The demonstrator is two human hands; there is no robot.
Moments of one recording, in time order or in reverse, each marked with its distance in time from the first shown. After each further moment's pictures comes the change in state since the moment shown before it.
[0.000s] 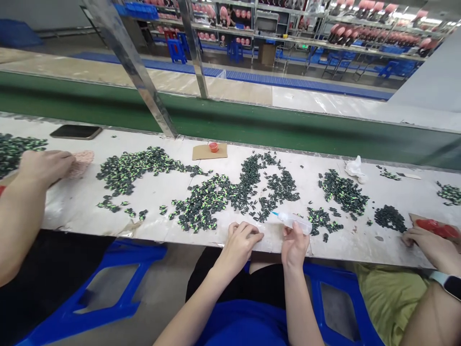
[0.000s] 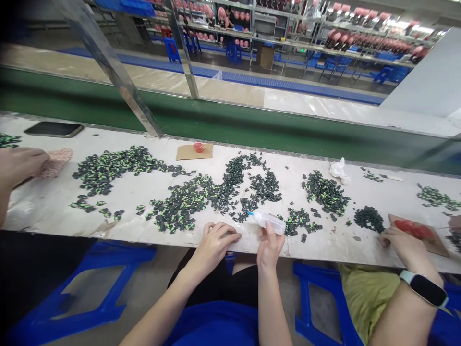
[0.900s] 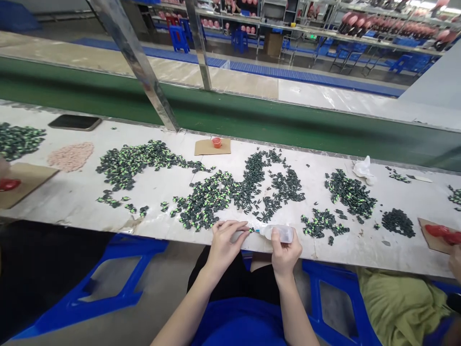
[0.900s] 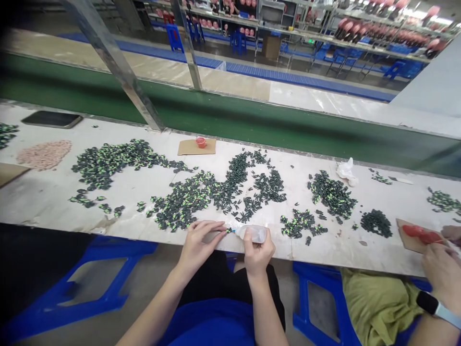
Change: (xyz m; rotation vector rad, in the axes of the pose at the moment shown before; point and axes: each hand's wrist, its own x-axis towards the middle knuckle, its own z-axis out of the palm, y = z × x) left_hand -0.013 -0.022 -0.002 -0.249 0.246 -0.359; right_hand -0.026 0.009 -0.006 -0.758 -0.192 -0.414
